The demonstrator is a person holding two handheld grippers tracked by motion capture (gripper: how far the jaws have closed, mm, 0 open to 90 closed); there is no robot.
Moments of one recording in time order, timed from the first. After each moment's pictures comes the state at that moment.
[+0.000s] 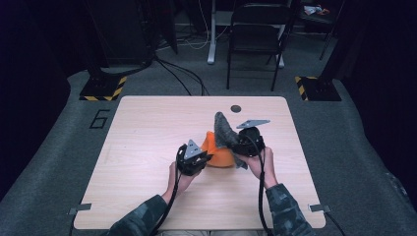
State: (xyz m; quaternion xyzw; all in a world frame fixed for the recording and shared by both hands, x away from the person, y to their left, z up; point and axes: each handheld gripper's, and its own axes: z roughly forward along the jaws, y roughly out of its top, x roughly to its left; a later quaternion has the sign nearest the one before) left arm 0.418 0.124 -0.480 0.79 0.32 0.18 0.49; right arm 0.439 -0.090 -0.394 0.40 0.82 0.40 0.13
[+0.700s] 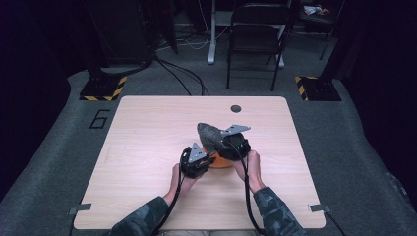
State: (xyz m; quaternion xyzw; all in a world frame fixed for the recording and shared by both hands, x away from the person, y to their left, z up) left arm 0.419 0.117 -0.490 0.80 0.30 0.19 0.48; right arm 0.443 -0.058 -0.421 0.39 0.82 0.38 0.20
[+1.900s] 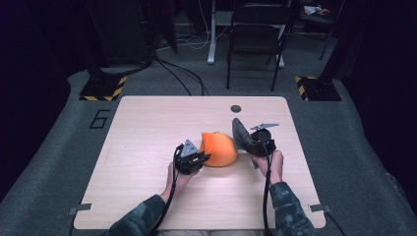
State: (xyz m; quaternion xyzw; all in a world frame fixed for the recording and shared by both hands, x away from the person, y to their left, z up) left arm 0.432 0.136 -0.496 0.78 0.34 0.16 0.49; right arm 0.464 -0.138 -0.431 0.49 0.78 0.35 0.16
